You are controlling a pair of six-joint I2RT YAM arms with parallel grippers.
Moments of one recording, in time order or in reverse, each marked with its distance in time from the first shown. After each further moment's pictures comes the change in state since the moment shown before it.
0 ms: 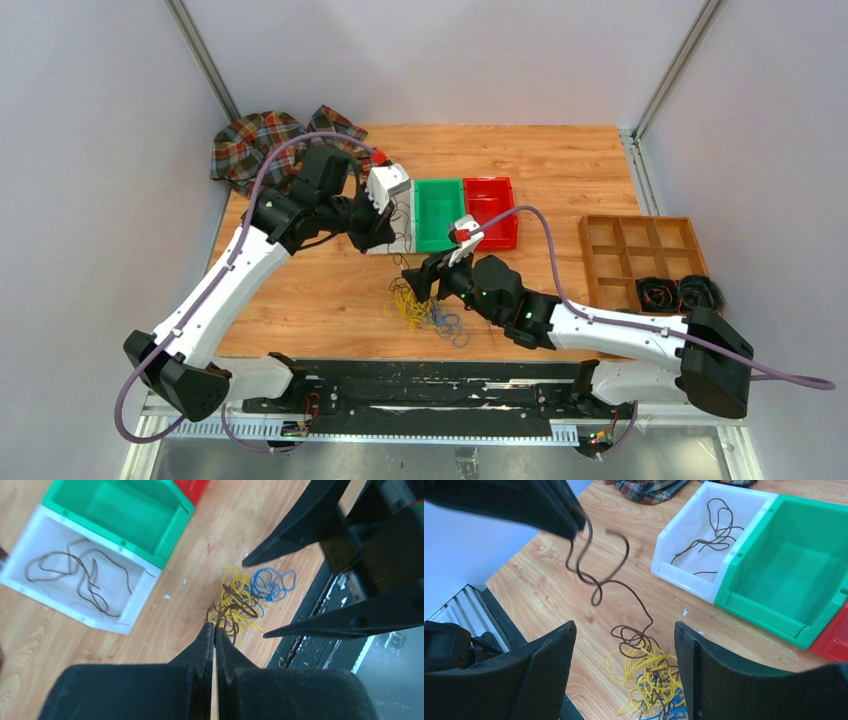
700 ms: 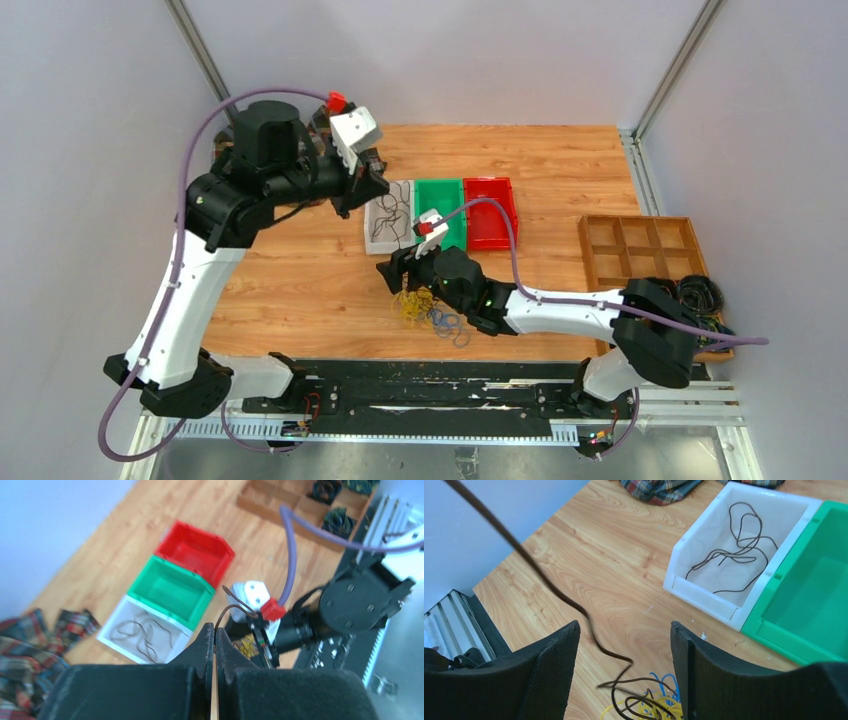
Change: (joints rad) left arm 0.000 0.011 0.452 -0.110 0.023 -0.045; right arm 0.000 0.287 0.145 0.145 -0.019 -0.023
